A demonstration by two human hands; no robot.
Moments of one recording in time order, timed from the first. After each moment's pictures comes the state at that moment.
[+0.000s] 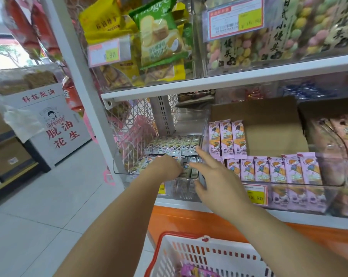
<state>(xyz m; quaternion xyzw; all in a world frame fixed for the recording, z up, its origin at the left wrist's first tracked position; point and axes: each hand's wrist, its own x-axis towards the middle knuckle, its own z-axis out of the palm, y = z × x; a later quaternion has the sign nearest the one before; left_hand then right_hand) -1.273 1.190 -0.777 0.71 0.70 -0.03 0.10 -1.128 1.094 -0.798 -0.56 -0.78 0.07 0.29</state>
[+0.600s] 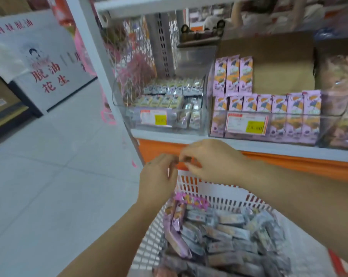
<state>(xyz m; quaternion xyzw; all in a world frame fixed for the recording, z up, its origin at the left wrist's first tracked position) -1.314 1.034 -0.907 0.76 0.54 0.35 0.04 -1.141 1.052 -0.845 -0.38 -0.91 0.08 0.15</state>
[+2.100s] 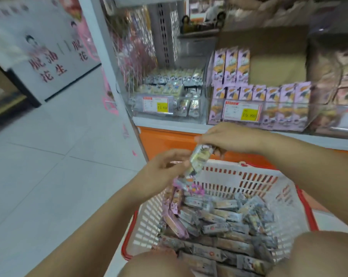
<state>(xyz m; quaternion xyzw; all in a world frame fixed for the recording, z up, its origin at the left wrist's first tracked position) -1.316 0.982 -0.854 0.64 0.49 0.29 0.51 -1.118 1.035 -0.806 -0.54 -0.72 0.42 0.10</state>
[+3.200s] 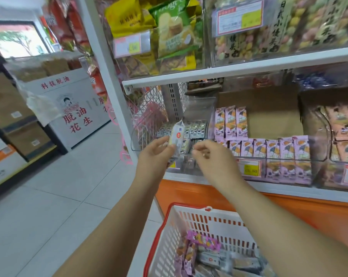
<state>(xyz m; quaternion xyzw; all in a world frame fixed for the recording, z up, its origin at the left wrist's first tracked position) -1.293 1.052 -0.751 0.49 0.57 0.53 0.39 -1.153 1.053 -0.773 -0.59 -0.65 0.22 0.42</state>
